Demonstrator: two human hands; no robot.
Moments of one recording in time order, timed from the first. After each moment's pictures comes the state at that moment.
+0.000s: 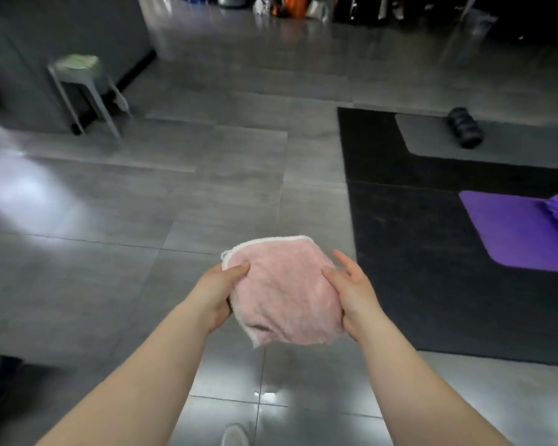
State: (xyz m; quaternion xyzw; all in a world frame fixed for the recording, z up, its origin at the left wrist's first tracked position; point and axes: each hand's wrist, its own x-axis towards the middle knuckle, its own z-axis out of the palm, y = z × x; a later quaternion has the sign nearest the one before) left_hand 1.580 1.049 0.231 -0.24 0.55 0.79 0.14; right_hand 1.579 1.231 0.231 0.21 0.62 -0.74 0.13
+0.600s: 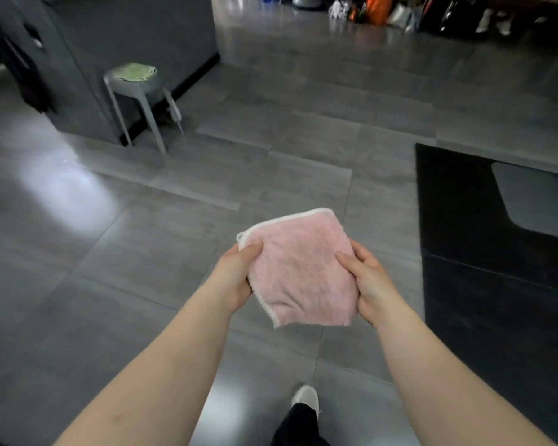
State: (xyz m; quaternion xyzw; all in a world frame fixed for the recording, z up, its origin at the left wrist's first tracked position) left_hand 1.152 0.885 0.217 -0.26 0.47 0.84 0.04; right_hand 1.116 1.062 0.222 0.14 0.57 -0.78 0.21
